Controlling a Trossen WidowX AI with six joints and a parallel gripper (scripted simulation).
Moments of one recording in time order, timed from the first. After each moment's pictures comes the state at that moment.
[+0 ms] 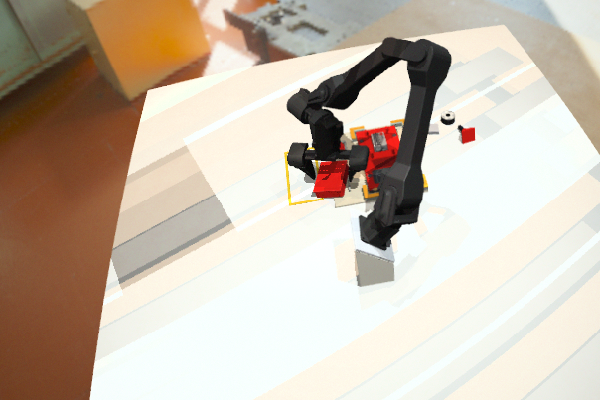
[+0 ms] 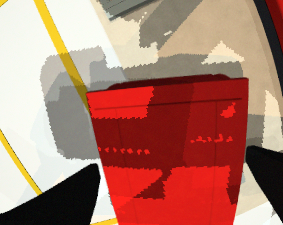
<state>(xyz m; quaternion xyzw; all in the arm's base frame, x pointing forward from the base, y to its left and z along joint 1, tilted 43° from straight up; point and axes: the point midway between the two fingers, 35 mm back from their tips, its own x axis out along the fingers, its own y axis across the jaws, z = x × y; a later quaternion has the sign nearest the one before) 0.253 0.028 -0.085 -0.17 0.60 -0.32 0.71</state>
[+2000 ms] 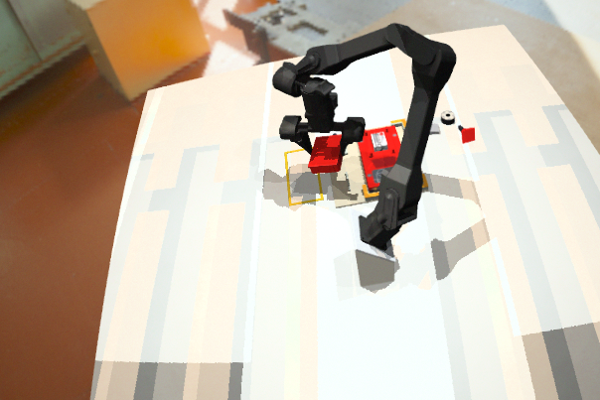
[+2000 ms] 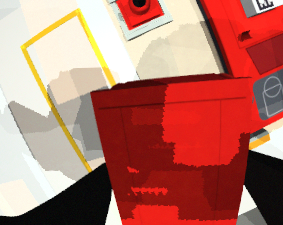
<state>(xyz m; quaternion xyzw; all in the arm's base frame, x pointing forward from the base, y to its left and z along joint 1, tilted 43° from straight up) 0.247 0.089 -0.022 -0.18 0.60 -0.32 0.71</state>
